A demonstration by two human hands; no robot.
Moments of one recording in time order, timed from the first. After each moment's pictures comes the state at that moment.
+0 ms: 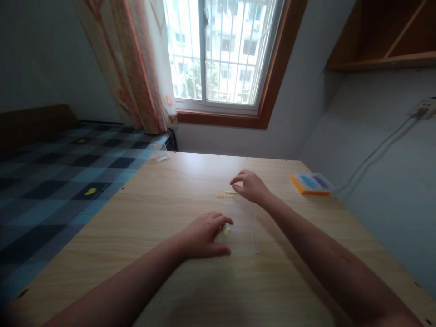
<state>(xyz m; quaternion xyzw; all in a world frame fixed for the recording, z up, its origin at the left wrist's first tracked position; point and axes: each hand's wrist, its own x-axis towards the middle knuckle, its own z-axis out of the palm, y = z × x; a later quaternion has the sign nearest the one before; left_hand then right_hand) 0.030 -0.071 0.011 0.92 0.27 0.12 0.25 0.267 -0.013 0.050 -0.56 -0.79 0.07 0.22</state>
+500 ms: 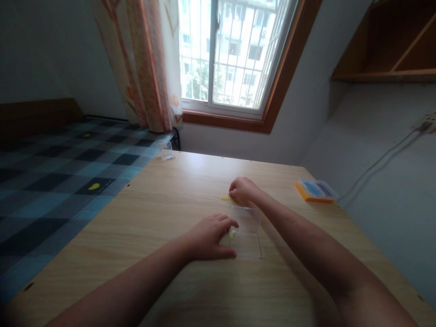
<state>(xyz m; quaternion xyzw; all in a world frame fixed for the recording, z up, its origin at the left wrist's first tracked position) 0.030 -0.070 0.007 0.93 0.25 0.13 0.24 0.240 0.037 0.027 -0.61 -0.78 0.12 0.03</state>
